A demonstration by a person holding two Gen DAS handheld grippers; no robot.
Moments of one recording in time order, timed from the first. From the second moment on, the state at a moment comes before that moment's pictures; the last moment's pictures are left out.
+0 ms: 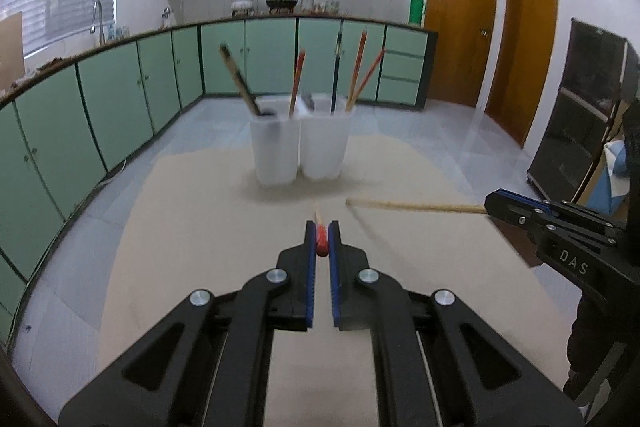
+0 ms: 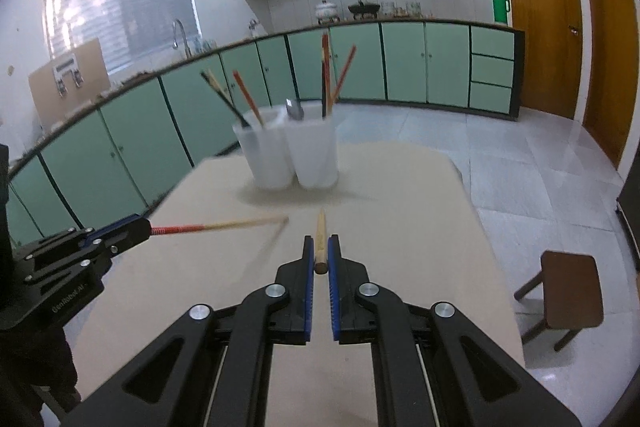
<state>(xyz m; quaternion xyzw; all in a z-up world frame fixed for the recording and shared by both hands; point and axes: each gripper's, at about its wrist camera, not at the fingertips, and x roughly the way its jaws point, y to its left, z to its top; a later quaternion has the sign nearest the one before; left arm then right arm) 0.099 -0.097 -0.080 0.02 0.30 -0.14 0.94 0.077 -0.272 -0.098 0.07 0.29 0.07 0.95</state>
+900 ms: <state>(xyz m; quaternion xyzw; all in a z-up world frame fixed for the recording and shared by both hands) 0.163 -0.105 0.050 0.02 0.18 -0.21 0.96 0.153 -0.268 0.051 0.04 0.20 0.13 0.97</state>
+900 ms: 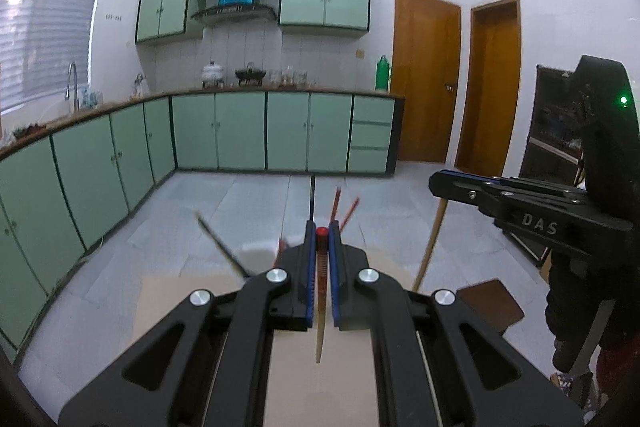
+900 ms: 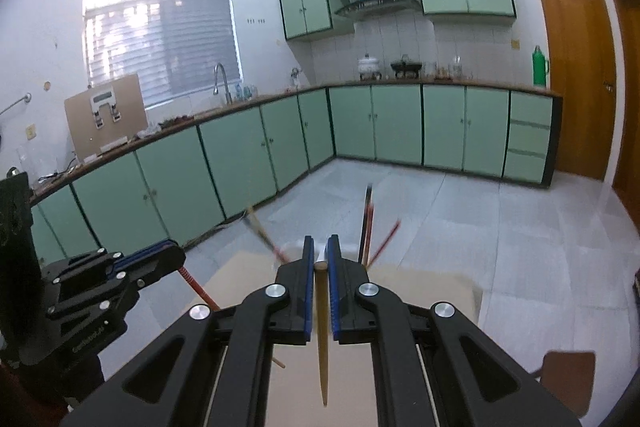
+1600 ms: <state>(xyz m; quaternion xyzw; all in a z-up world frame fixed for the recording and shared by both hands) 0.298 -0.128 0.084 0.02 0.13 -0.15 0.98 0.301 -0.238 0.090 0.02 0.14 0.08 0.99</state>
